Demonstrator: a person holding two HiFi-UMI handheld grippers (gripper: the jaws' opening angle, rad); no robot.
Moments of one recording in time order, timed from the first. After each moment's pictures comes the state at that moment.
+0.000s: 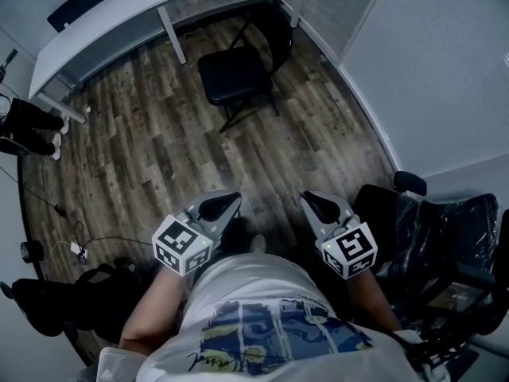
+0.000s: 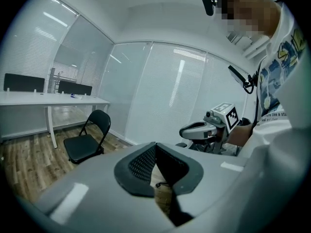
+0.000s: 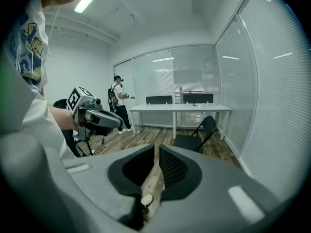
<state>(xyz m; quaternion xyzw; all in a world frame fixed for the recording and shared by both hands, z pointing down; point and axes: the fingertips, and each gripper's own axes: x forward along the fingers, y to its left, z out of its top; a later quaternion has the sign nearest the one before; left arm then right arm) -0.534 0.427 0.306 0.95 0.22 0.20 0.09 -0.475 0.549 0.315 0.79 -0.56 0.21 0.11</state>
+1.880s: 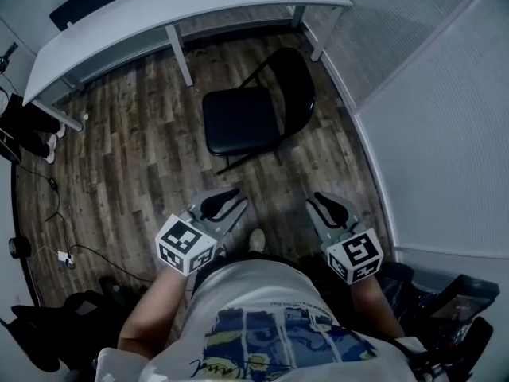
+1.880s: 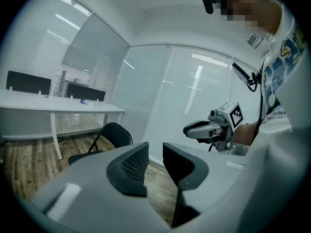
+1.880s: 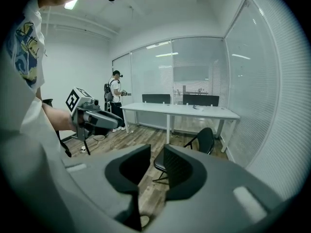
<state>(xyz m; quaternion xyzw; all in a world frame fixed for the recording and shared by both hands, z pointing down) -0.259 0.288 0.308 0.97 0.15 0.17 0.12 -0.182 0.413 0.304 0.77 -0.59 0.21 0.15</state>
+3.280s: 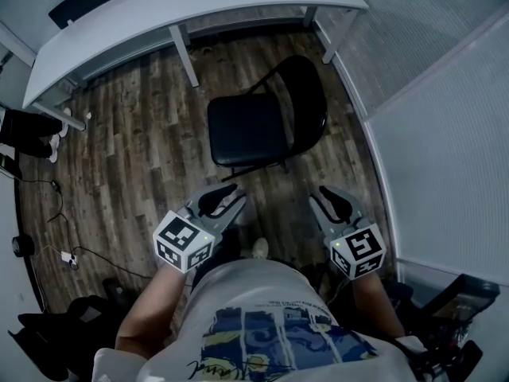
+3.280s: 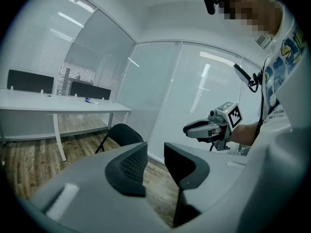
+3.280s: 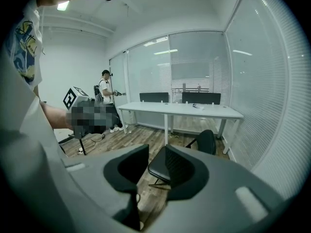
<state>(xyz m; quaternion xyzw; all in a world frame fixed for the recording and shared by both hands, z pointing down) -0.192 0.215 0.321 0.97 0.13 0.19 0.12 -0.101 0.346 0.322 0.76 -0.59 0.22 0.15</state>
